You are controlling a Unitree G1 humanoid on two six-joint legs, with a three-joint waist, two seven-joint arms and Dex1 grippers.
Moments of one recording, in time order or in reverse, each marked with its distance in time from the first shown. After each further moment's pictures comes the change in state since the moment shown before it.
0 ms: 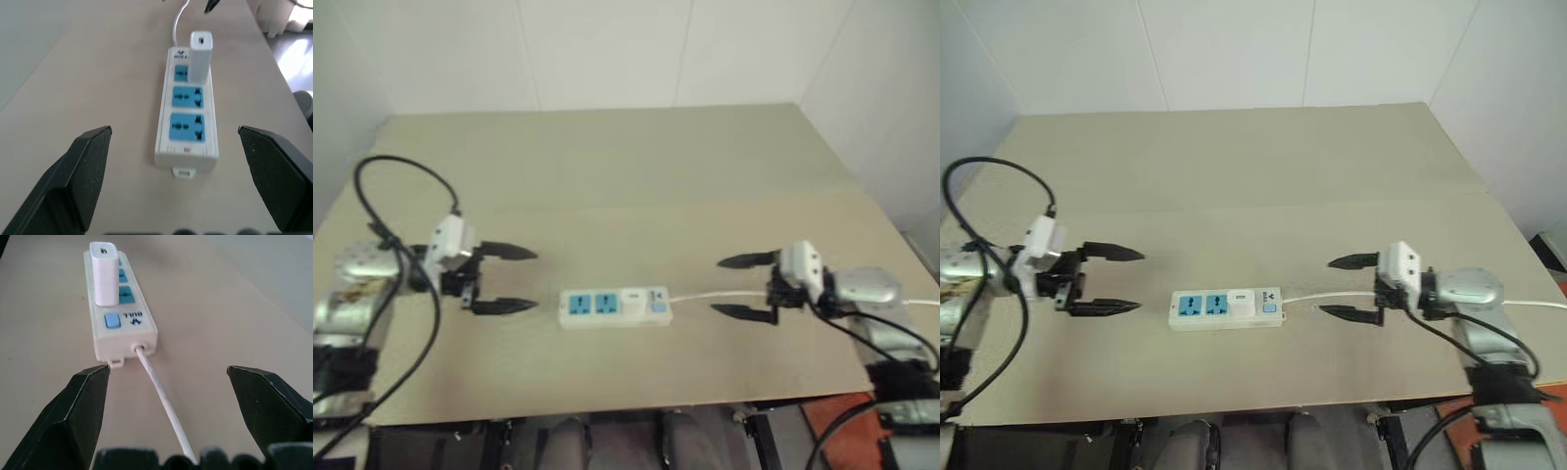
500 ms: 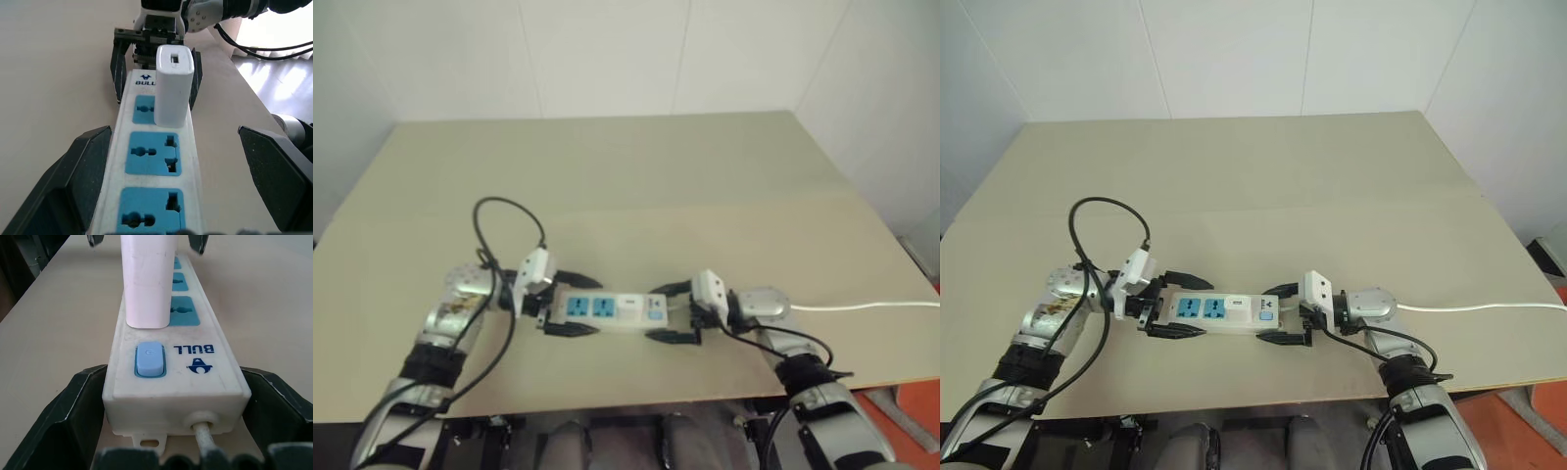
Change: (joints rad) left arm -0.113 -0.312 -0.260 0.099 0.082 -0.088 0.035; right arm -0.150 0.366 0.273 0.305 -0.150 -0.165 -0.019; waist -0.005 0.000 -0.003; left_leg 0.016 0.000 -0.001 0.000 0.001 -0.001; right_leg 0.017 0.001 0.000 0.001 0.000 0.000
